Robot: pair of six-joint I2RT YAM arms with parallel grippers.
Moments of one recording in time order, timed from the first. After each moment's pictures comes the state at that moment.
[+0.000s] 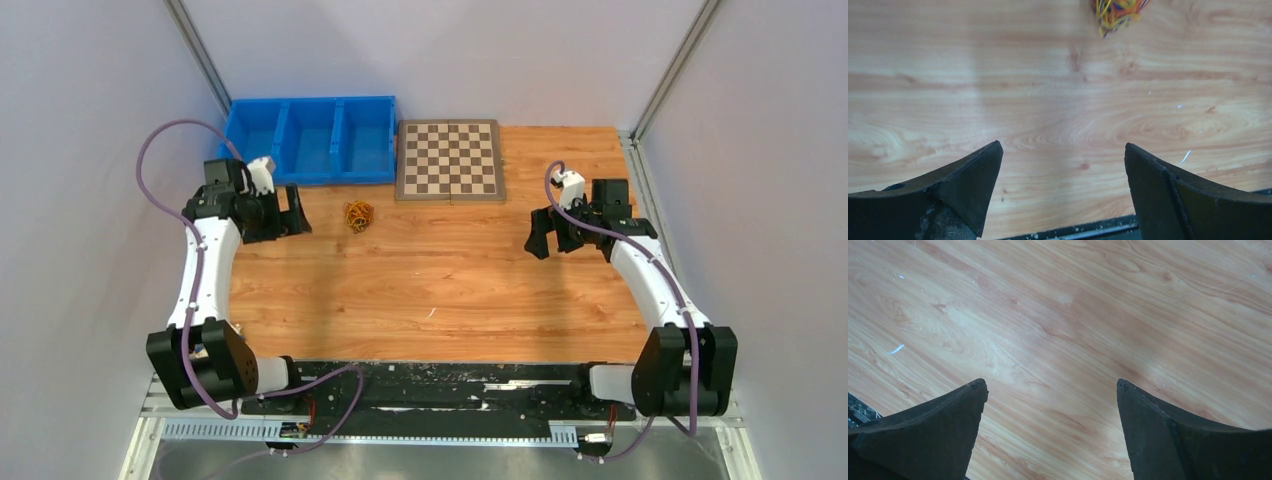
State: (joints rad) left arm 0.21 1.30 1.17 -0.87 0.34 -0.01; right arm 0.01 1.28 0.95 -0.53 -0.47 -0.24
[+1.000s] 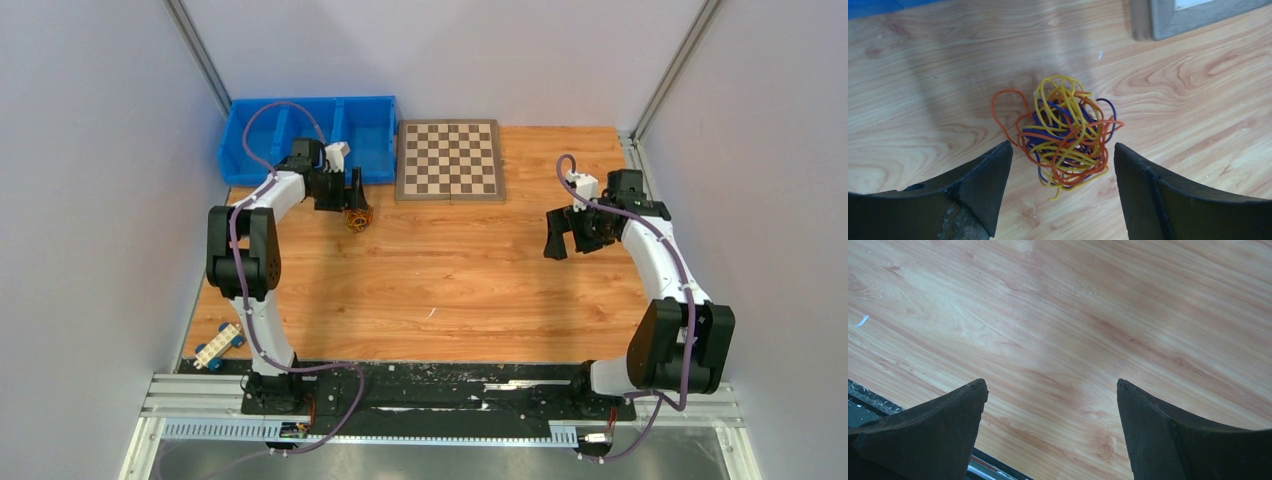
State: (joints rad) left arm -0.06 1.96 1.43 -0.45 0.43 -0.03; right arm -0.10 1.40 1.10 -0.80 -0.43 -0.37
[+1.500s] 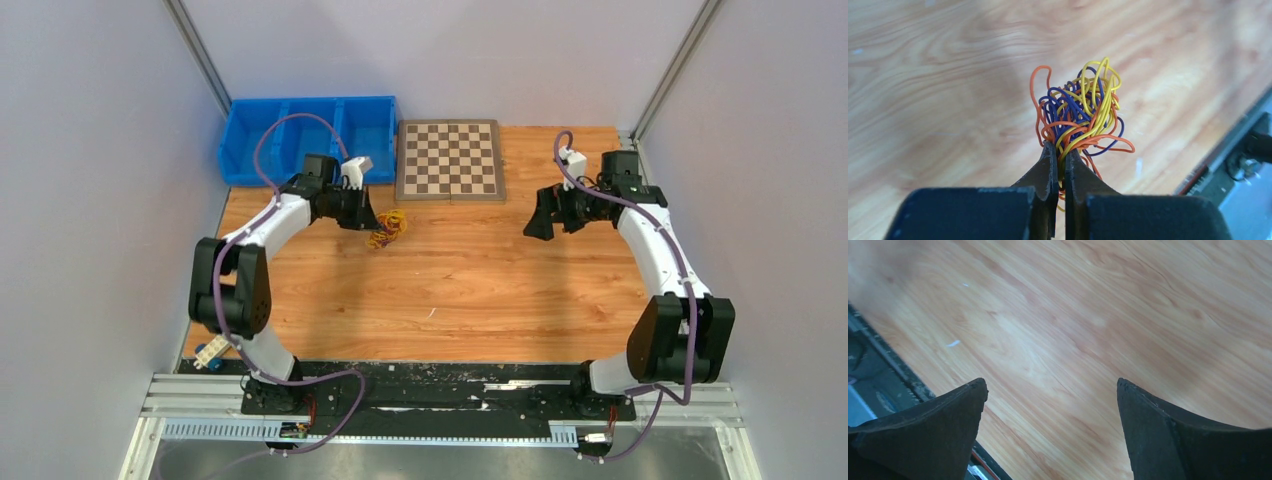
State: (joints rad) left arm -0.18 1.75 1.21 -0.43 0.58 -0.06; right arm -0.07 1.44 1.21 -0.77 -0.66 -0.35
